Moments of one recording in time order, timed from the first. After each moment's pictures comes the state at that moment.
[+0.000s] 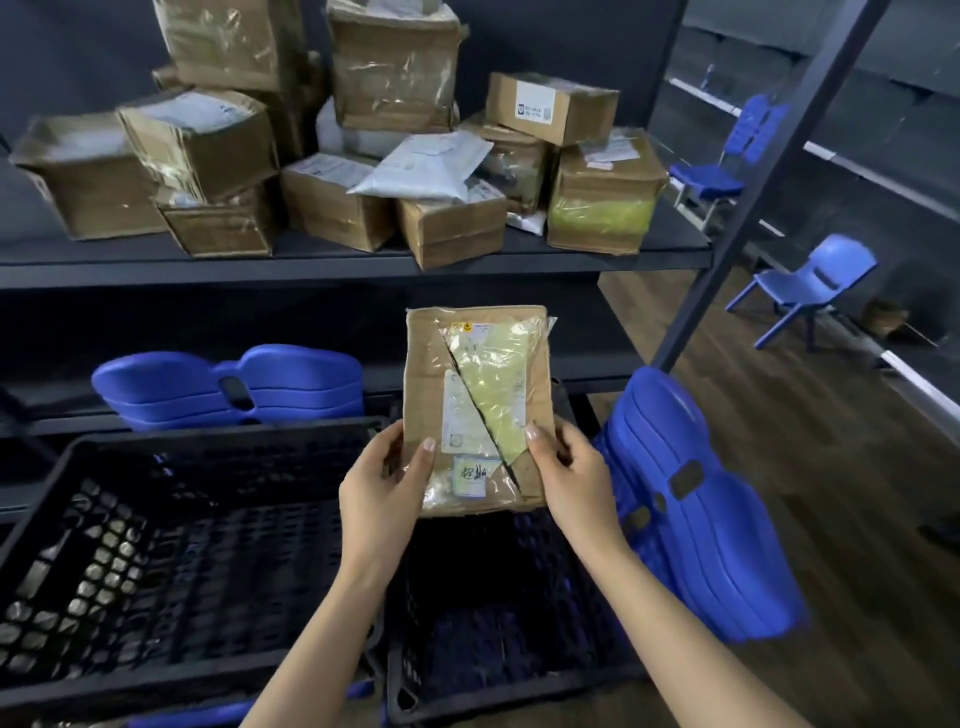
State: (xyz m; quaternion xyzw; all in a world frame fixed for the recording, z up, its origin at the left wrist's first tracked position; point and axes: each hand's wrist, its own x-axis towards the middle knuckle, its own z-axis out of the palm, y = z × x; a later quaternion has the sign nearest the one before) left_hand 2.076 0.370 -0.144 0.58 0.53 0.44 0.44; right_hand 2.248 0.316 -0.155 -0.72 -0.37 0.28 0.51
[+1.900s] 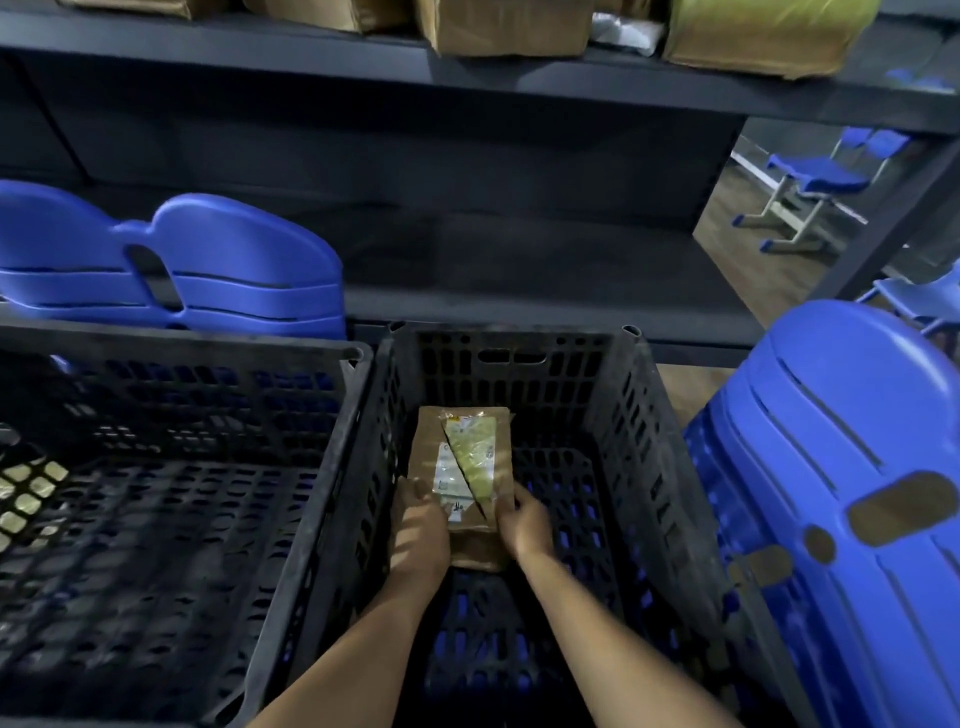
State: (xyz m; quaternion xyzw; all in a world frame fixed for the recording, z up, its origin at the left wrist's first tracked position) left_hand 2.165 0.466 -0.500 0.68 0.69 0.01 0.25; right_hand 2.286 0.459 -0.521 -0.79 -0.34 0.38 0.35
